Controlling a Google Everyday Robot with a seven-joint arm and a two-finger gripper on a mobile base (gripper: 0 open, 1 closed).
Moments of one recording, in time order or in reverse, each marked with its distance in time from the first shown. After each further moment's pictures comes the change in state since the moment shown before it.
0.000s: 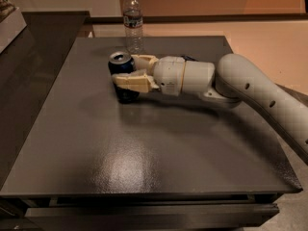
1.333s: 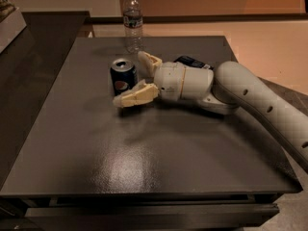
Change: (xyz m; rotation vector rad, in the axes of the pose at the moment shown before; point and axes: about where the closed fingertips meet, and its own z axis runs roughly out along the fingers) arm 0.011 0.002 0.001 -0.010 -0.038 0.041
